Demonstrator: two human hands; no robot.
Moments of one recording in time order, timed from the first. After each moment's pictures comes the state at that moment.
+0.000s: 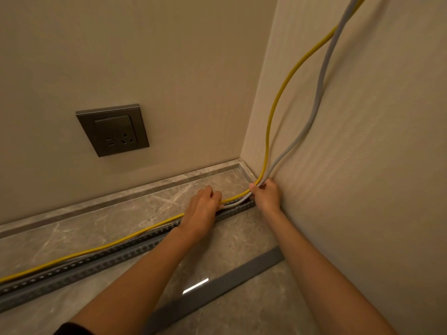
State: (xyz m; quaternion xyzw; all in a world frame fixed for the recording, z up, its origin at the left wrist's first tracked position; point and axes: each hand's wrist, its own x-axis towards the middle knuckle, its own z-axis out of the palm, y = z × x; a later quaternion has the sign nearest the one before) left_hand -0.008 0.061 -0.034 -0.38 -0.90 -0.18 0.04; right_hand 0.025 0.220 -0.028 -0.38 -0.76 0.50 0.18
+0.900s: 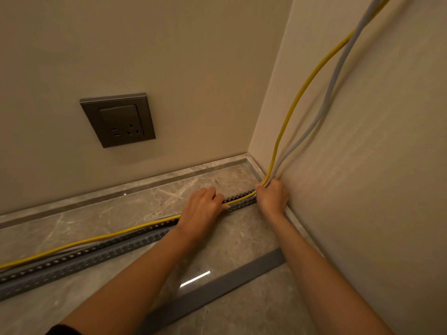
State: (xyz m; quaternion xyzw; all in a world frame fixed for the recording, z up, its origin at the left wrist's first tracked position) left_hand -0.012 0.046 -0.040 -0.43 -0.89 -0.08 0.15; right_hand 0.025 0.205 -0.024 -0.43 -0.82 0.34 0.15
